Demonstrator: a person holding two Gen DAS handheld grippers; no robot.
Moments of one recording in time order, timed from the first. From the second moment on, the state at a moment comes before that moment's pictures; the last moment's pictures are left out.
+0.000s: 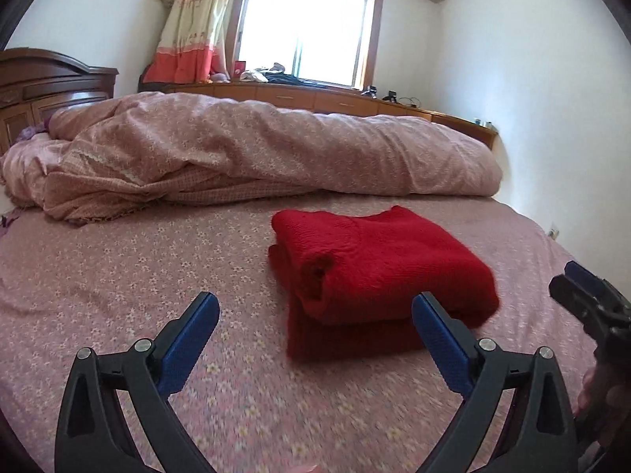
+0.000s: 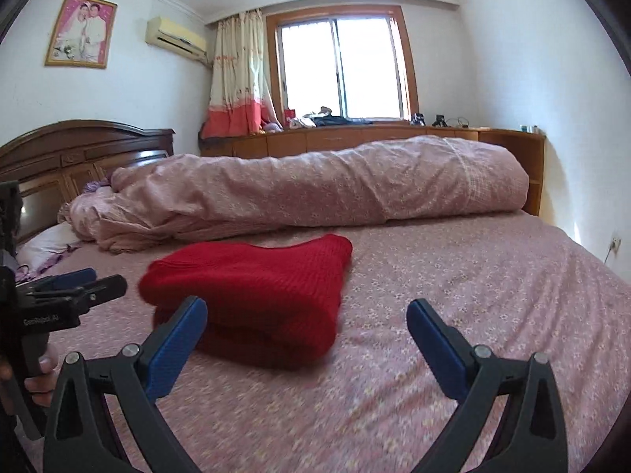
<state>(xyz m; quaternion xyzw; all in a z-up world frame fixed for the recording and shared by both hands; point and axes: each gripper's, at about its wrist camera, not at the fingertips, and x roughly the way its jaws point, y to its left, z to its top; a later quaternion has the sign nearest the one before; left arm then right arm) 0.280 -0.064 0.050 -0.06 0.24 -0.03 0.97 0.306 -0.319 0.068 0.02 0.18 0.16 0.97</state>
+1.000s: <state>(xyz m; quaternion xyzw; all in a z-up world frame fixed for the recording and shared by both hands) 0.297 -0.091 0.013 0.00 0.28 -0.06 0.96 0.334 -0.297 0.036 -0.02 0.20 0.16 0.97</state>
